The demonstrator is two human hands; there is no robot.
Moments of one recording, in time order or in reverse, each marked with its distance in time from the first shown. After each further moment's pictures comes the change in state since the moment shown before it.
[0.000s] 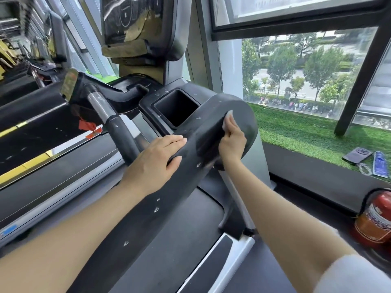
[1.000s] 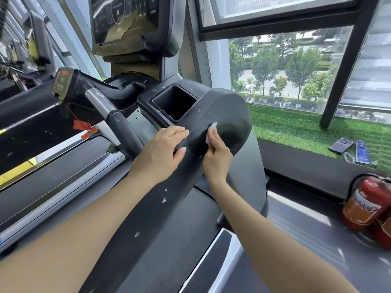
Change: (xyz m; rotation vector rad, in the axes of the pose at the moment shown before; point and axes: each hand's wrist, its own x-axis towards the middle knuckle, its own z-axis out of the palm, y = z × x) left_hand 0.002 -0.001 0.000 -0.045 -0.027 0.006; right_hand -0.086 -0.005 0.015 0.117 0.013 -0.017
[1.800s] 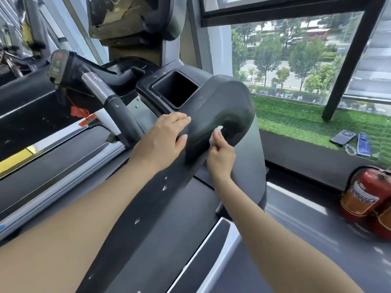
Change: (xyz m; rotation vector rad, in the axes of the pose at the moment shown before) left_hand 0.001 0.003 0.003 0.020 -0.007 0.013; right_hand -0.008 0.018 -0.008 -0.021 0.001 0.198
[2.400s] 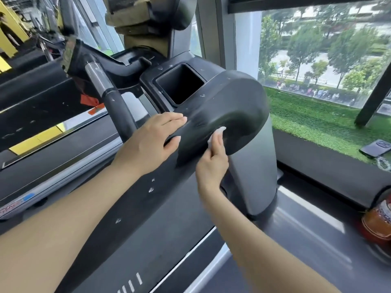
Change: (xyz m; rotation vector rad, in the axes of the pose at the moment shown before) left_hand -0.003 0.003 -0.001 0.052 0.029 -0.070; right_hand -0.010 -0.007 0.001 0.147 -0.049 0.046
